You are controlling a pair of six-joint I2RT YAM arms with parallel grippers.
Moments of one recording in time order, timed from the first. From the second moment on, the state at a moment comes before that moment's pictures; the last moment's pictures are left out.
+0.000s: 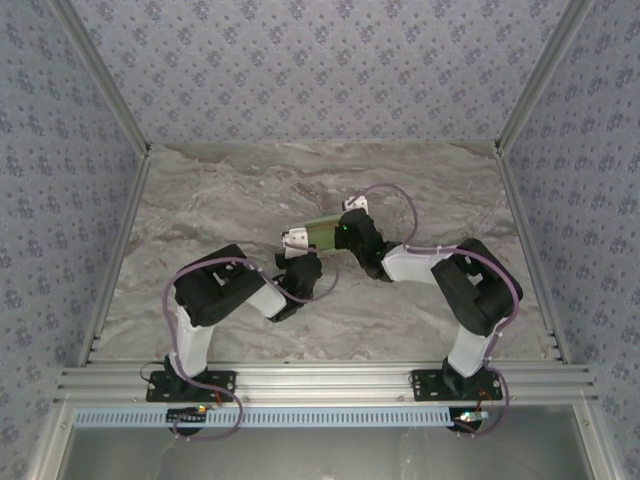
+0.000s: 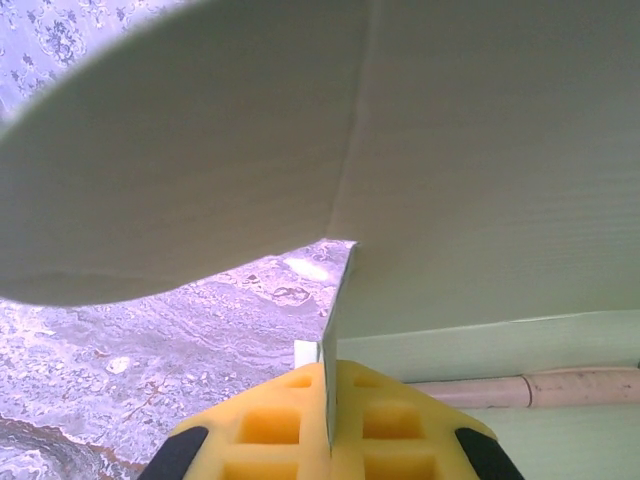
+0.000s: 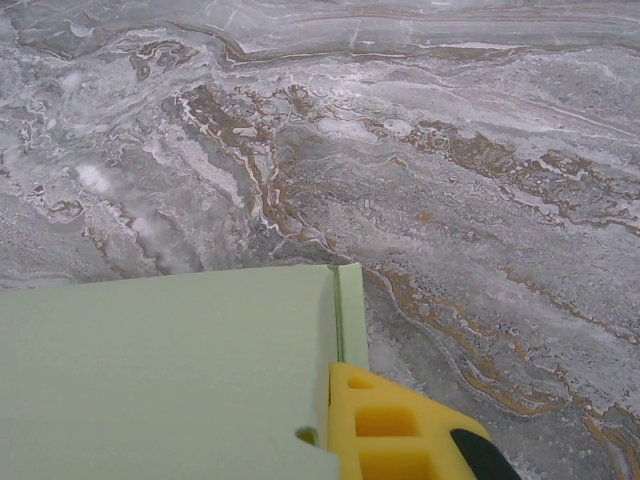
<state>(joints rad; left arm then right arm) -0.94 2.02 0.69 1.04 -1.05 -0.27 0.68 1.76 0.86 0.32 0.34 0.33</state>
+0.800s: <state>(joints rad) -0.95 2.06 0.62 1.26 -1.03 -0.19 0.74 1.74 0.78 0.40 0.46 0.33</state>
